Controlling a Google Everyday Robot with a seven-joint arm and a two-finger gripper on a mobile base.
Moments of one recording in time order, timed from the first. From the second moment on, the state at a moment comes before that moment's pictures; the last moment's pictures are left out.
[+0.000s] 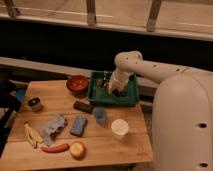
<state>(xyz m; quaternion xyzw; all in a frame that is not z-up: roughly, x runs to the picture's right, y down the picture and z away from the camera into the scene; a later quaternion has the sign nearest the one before) 0.059 0.007 0.860 -0.28 0.11 0.68 0.67</state>
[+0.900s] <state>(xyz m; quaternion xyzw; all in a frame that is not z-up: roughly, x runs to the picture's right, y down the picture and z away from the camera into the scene) 0.080 0.042 0.854 -0.31 0.15 0.67 0.66</state>
